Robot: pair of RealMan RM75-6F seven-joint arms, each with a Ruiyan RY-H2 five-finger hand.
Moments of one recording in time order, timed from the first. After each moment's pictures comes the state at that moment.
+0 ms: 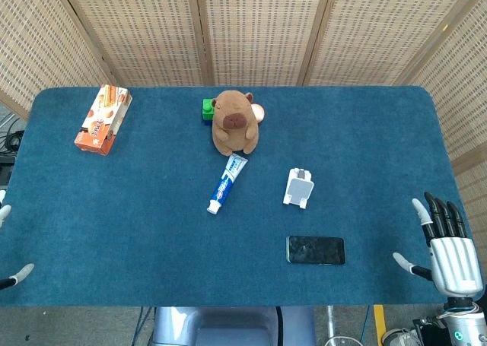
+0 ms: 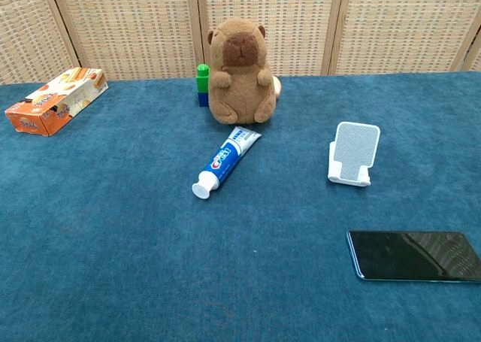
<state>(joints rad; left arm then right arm) 0.04 -0.98 0.02 -1.72 1.58 1.61 -0.04 0.05 -1.15 0.05 -1.67 -1.60 1.63 -0.13</state>
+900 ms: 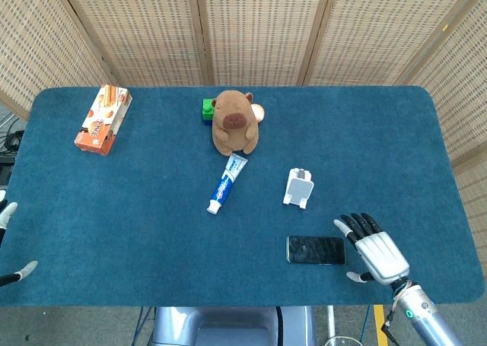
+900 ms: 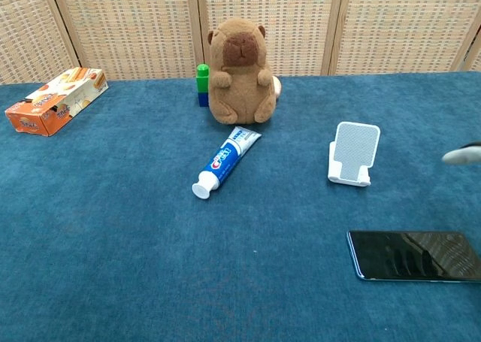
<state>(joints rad) 0.01 -0.98 0.01 -1.74 1.52 1.53 0.00 0.28 -1.16 0.00 -1.72 -1.58 1.11 -0.25</state>
